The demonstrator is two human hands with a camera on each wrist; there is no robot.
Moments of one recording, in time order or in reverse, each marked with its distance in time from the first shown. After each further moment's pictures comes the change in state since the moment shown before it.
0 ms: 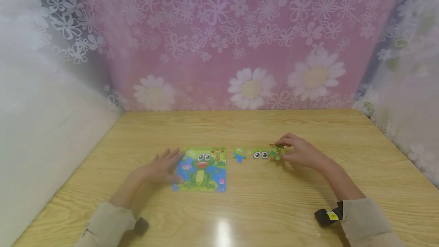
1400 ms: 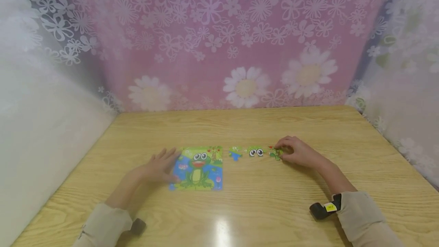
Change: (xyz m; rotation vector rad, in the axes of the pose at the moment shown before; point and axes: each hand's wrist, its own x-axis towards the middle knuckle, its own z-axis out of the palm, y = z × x) left_hand -0.002 0.005 -0.002 0.002 0.006 0.031; right_hand -0.010 0.040 0.014 0.063 -0.009 -0.037
